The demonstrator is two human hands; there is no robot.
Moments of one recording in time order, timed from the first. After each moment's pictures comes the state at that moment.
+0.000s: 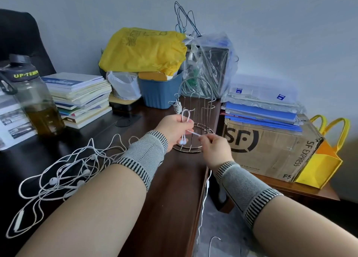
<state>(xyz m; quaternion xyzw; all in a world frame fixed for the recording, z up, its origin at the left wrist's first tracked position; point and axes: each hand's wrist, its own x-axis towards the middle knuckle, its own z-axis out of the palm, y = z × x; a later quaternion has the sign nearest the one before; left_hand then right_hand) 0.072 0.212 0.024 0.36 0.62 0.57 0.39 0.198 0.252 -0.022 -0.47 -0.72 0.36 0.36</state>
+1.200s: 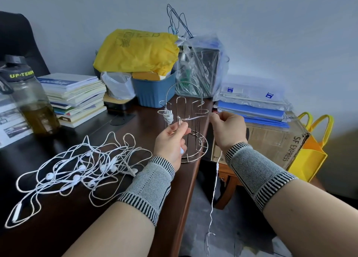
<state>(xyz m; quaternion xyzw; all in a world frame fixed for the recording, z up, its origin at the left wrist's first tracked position) 0.129 0.179 -0.003 0.19 0.45 0.77 0.42 0.239 0.255 0.029 -0.46 -0.68 0.30 0.49</state>
